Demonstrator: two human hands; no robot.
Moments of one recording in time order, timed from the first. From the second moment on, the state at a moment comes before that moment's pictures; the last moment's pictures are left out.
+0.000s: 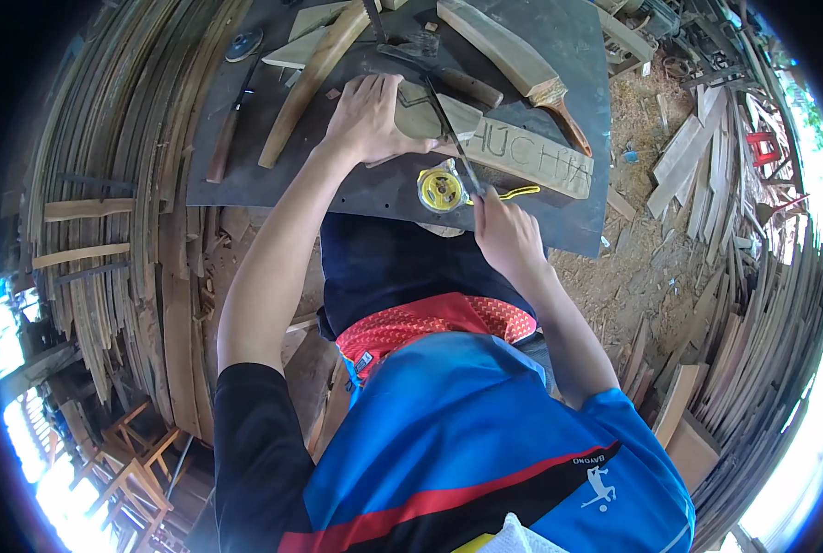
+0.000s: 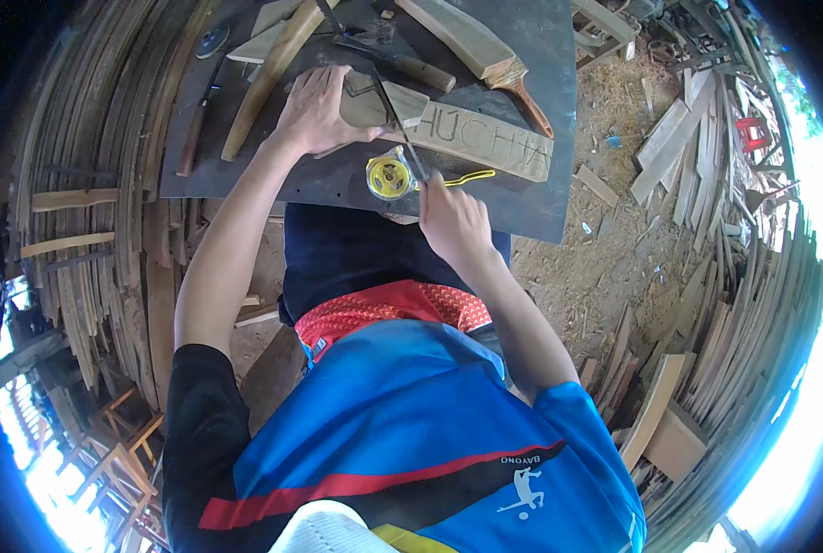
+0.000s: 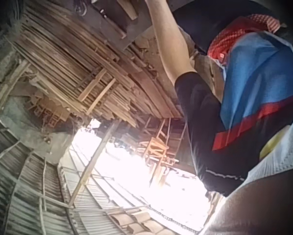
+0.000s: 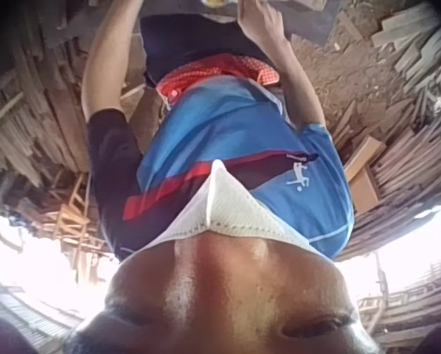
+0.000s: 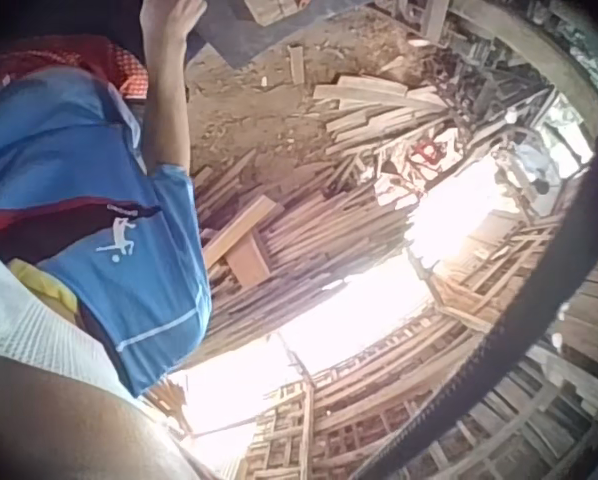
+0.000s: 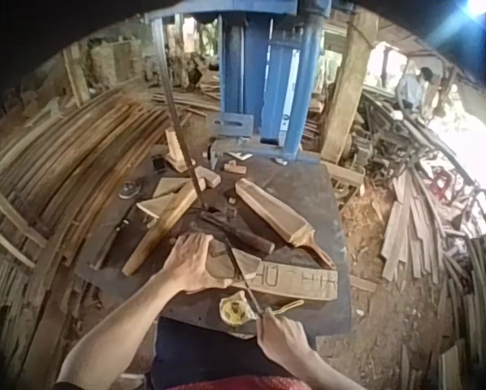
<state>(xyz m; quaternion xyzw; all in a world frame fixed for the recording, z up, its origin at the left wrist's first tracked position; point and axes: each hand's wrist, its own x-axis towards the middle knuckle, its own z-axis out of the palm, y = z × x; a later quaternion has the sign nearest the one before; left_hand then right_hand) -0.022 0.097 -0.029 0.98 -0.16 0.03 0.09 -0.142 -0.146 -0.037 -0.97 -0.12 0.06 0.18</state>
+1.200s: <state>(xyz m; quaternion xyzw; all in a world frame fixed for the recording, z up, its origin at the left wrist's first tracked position) -0.021 0.078 -0.032 0.98 -0.18 0.04 0.09 -0.138 -0.135 -0.058 -0.98 -0.09 -0.01 0.15</state>
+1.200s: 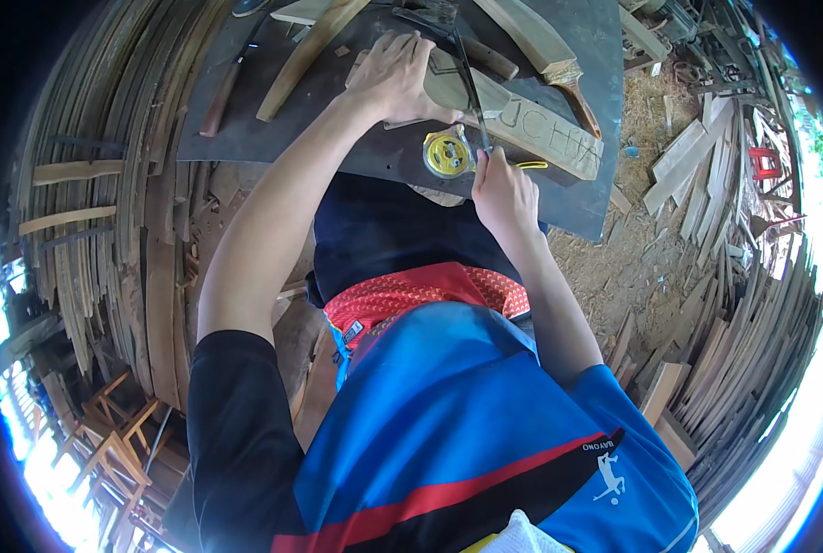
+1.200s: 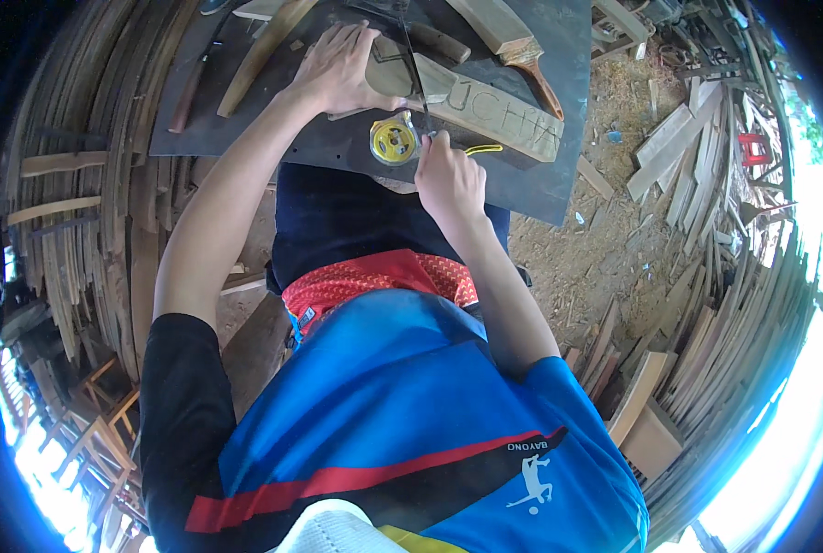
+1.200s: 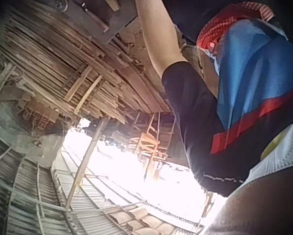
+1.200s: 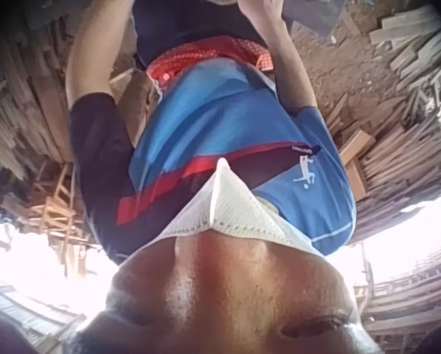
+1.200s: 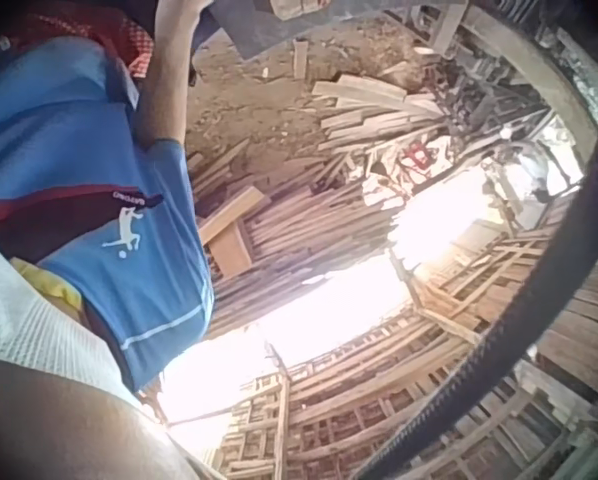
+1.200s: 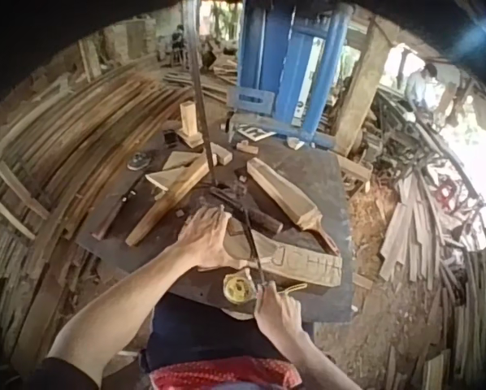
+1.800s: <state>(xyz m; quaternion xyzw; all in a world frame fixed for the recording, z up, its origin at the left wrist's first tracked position) -0.015 0.068 -0.011 0.98 -0.18 -0.02 0.09 -0.128 -0.141 -0.056 -0.99 -0.08 -0.01 0.15</state>
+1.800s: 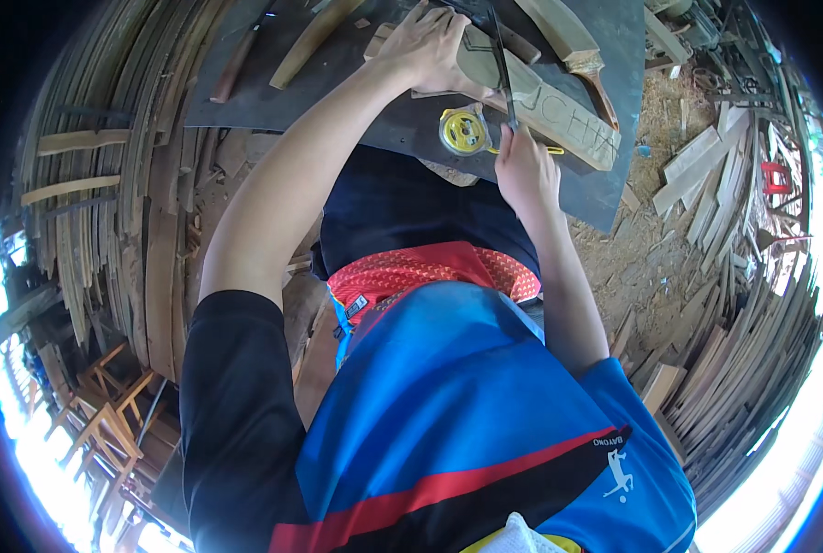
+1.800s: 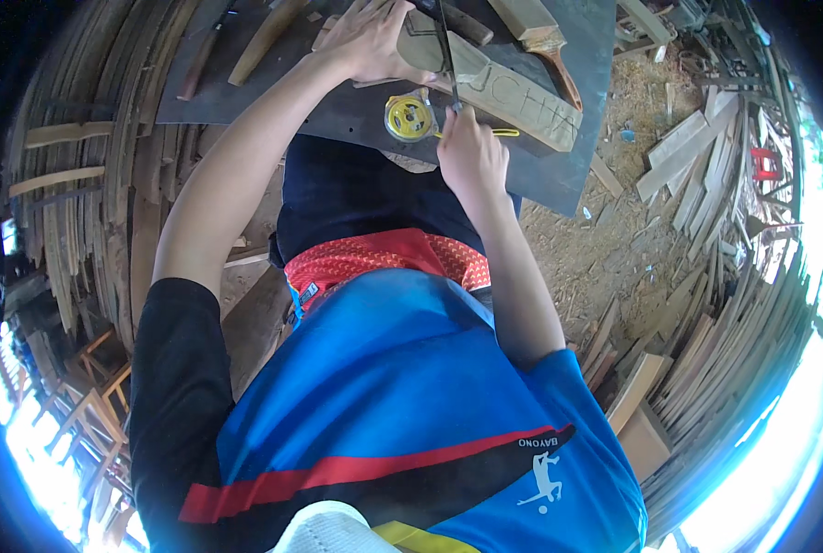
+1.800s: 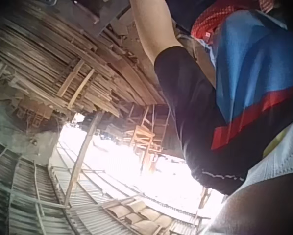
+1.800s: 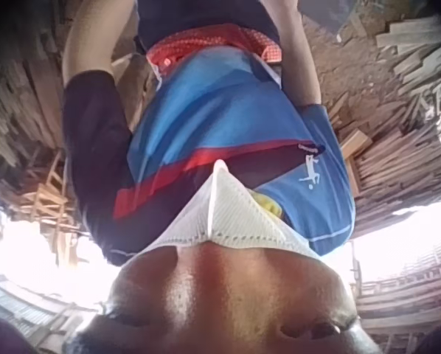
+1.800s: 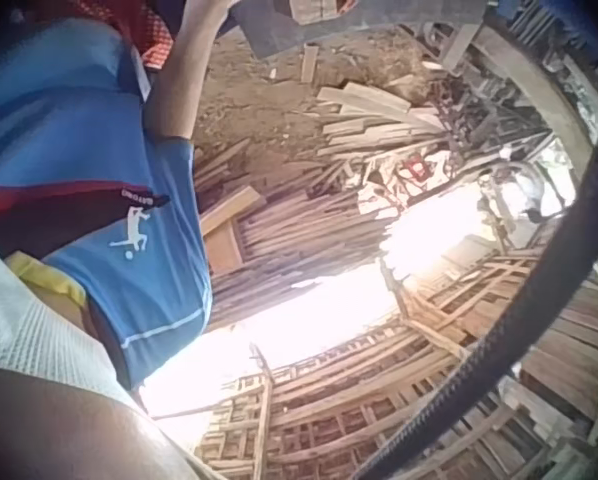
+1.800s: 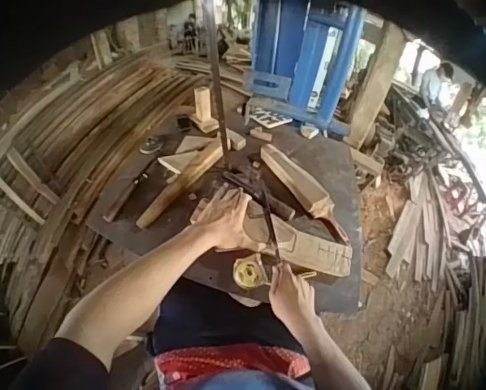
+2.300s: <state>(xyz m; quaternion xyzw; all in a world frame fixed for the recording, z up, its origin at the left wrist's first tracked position) -0.022 0.066 -0.031 0.98 -0.18 0.04 0.06 -0.134 -0.147 -0.054 -0.98 -0.07 0.00 0.17</state>
